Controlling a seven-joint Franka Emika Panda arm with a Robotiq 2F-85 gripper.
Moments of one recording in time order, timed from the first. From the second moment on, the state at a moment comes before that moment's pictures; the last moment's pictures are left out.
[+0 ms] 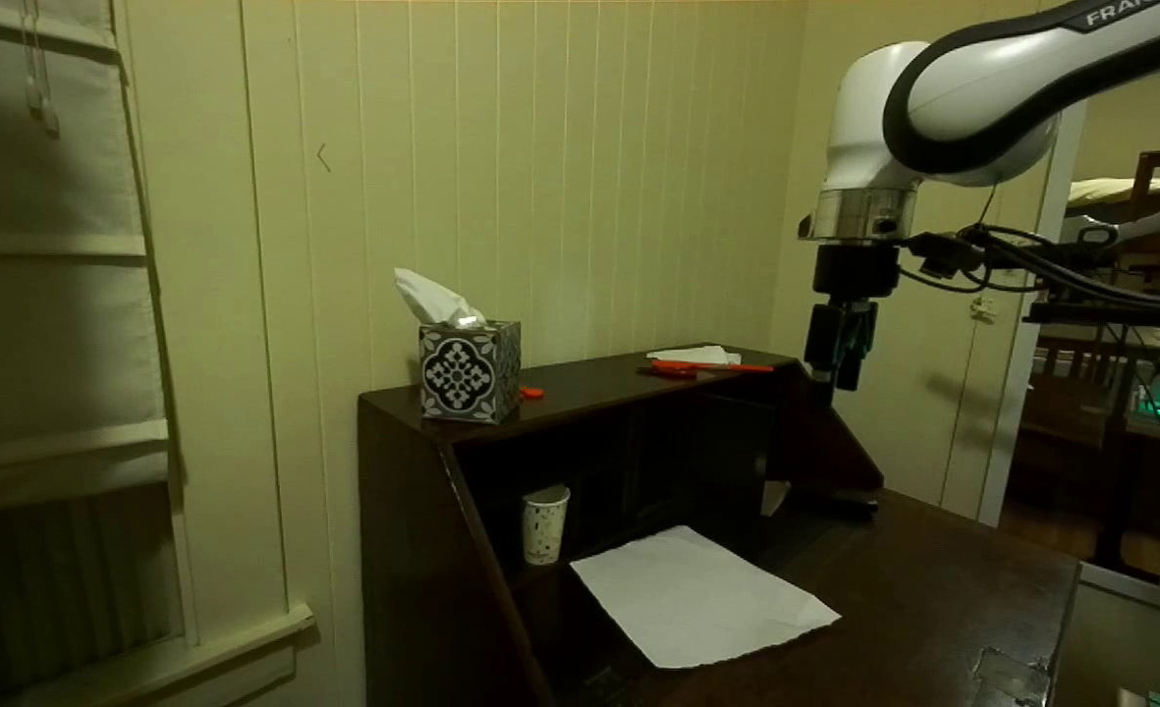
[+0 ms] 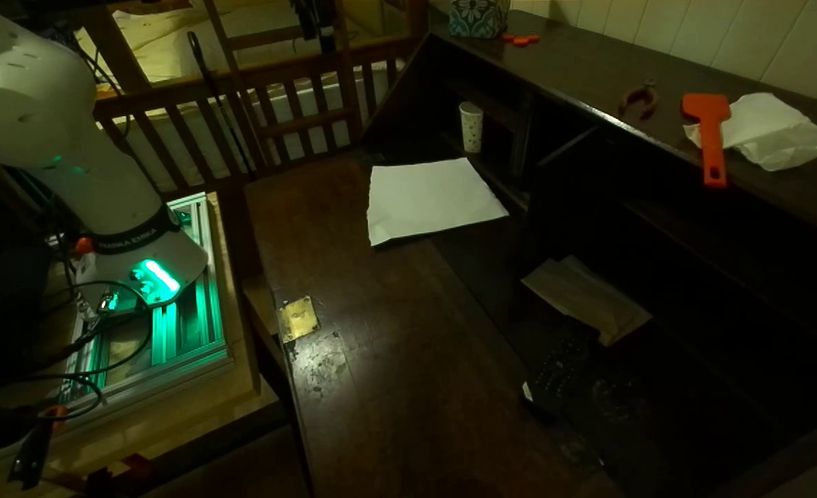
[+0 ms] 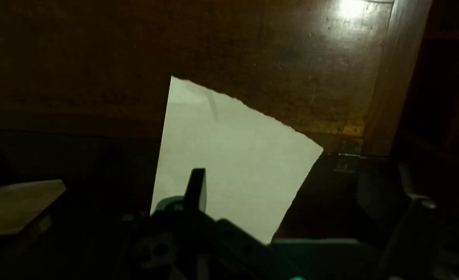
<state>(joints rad) 0.00 -0.56 -0.01 -2.47 -0.02 1.94 -0.05</state>
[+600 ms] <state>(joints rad) 0.01 -0.18 -0.05 -2.12 0.02 2.10 -0.22</state>
